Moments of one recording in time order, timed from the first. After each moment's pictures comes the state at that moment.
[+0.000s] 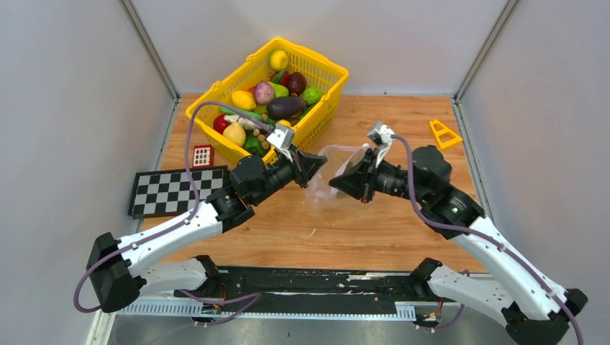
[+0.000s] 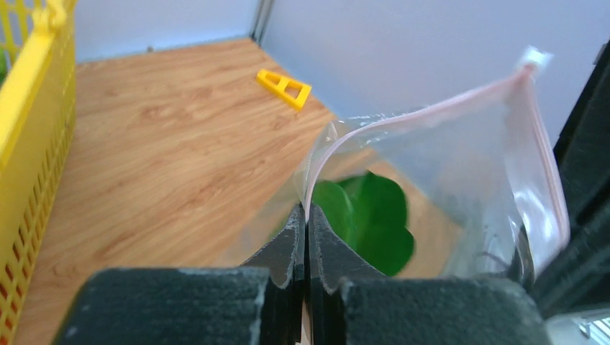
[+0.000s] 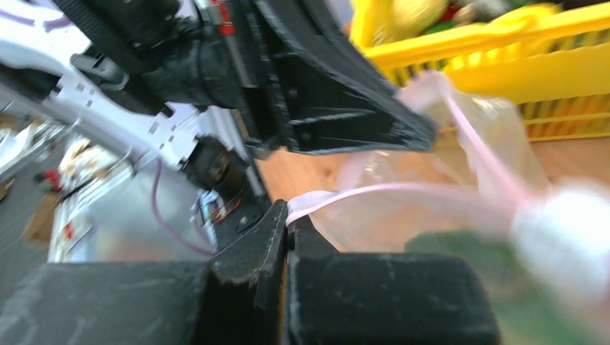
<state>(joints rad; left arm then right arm) -0.91 1.09 0.86 0.30 -0.02 -0.39 0.72 0.85 1.03 -0.30 -0.40 0.35</state>
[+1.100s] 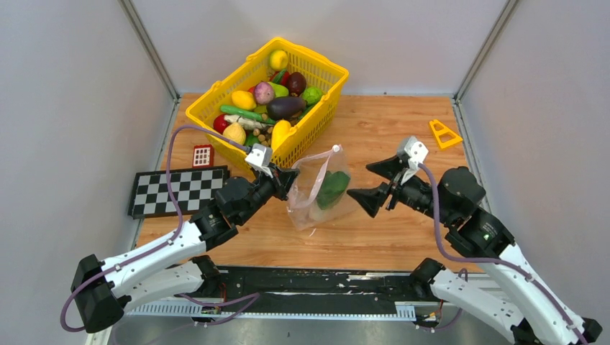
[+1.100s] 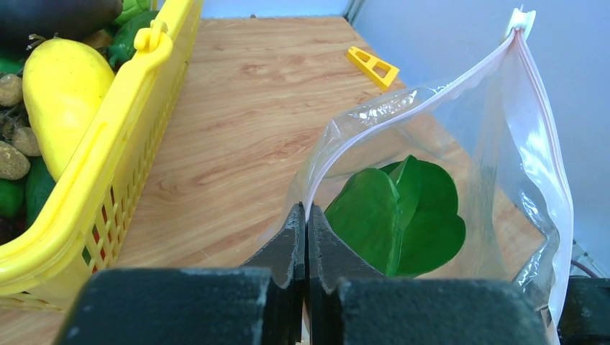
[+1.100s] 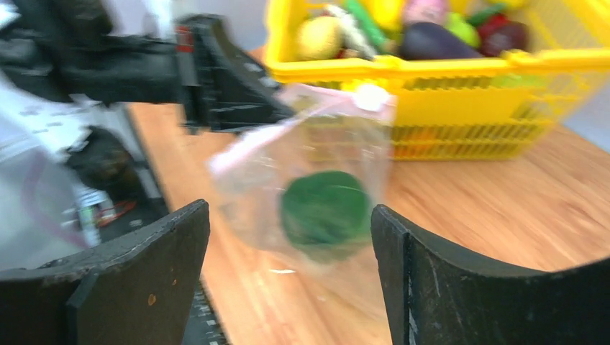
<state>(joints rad) -0.90 0.89 0.62 0.24 -0.24 -0.38 0.76 0.70 1.01 -0.40 -0.28 0.08</state>
